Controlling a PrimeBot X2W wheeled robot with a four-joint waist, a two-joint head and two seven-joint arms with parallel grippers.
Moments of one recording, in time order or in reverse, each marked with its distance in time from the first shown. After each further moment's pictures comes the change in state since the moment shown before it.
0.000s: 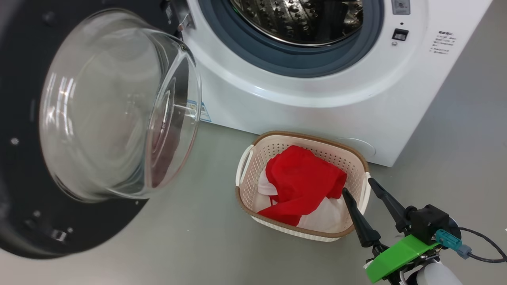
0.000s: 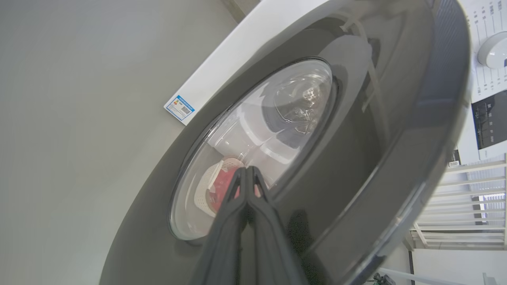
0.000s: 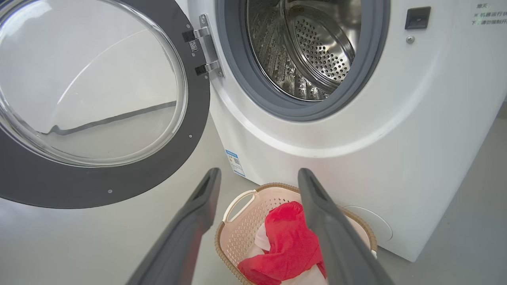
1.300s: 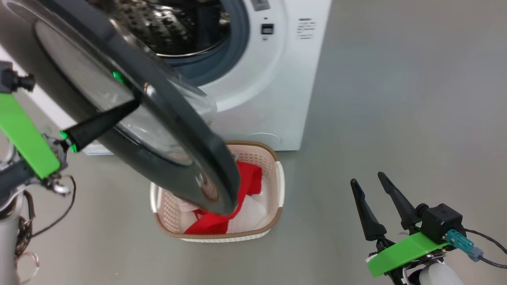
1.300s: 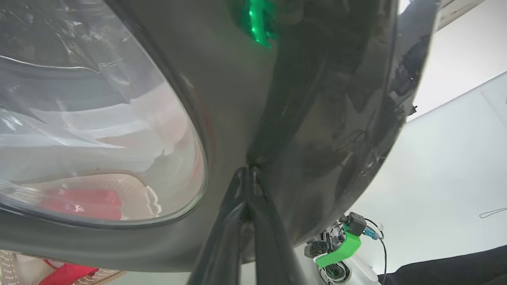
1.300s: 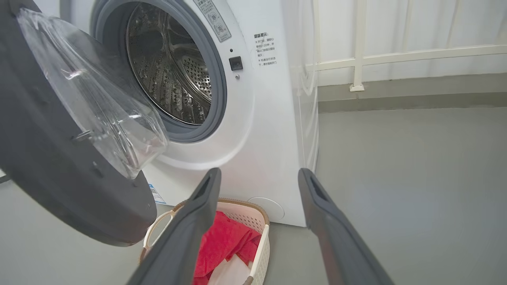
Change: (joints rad) left arm 0.127 -0.268 -0.181 -0.528 -0.002 0.000 -0.164; right arm 0.023 0.066 -0.095 -0.048 -0.006 0.000 0.000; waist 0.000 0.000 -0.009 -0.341
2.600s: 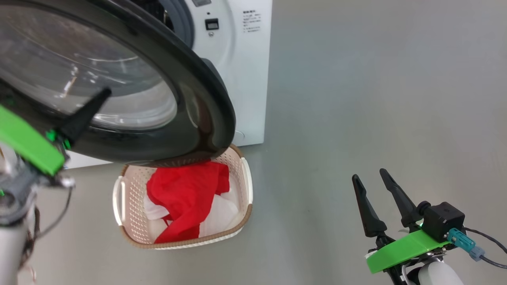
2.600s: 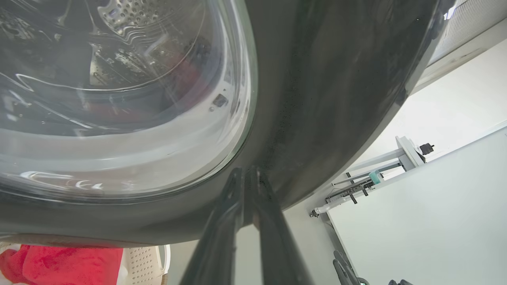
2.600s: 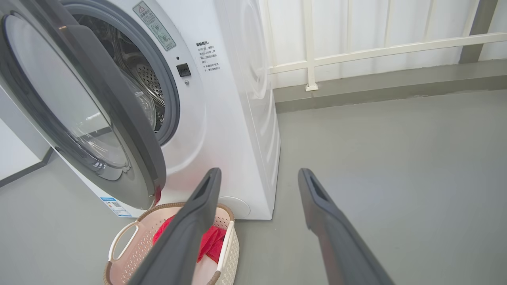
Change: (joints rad) left arm -0.034 0.076 -0.162 0.158 -0.002 0.000 -0.420; right arm -0.003 0.036 -0.033 -0.011 -0.010 0.000 0.000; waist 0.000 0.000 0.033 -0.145
